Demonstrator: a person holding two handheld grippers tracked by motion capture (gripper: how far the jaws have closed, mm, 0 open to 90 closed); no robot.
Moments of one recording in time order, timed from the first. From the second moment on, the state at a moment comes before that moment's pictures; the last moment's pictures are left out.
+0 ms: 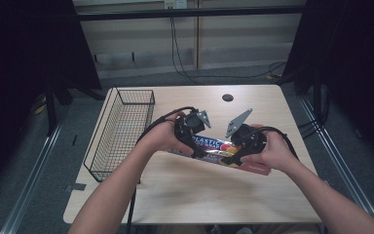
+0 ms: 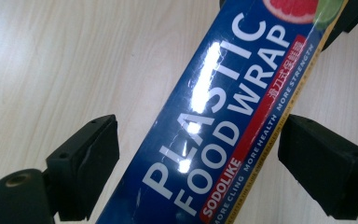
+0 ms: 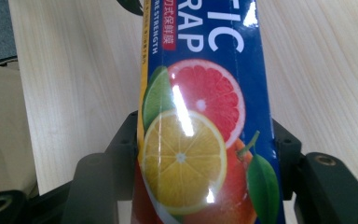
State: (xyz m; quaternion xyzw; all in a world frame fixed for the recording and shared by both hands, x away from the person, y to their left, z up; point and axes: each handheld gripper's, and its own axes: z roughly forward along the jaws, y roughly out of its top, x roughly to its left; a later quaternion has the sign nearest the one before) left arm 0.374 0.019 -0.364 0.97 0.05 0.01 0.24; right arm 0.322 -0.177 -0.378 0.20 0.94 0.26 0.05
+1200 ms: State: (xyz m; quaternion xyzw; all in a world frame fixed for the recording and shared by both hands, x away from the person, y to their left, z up) left arm 0.343 -0.001 -0.377 0.99 0.01 -0.02 0.13; right arm 0.325 -0.178 -0.375 0.08 0.96 0.27 0.01
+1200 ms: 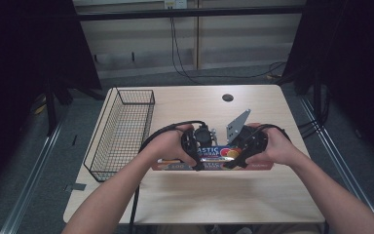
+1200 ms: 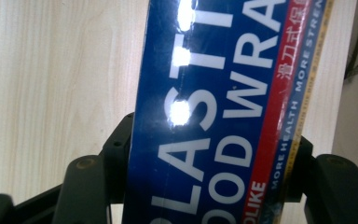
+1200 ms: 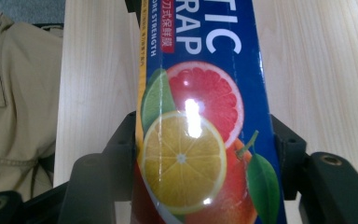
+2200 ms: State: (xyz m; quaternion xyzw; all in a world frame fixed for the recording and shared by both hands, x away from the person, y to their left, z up) left arm 0.372 0.059 -0.372 0.96 0.24 0.00 0.15; right arm 0.341 -0.227 -0.380 0.25 0.90 0.34 0.07
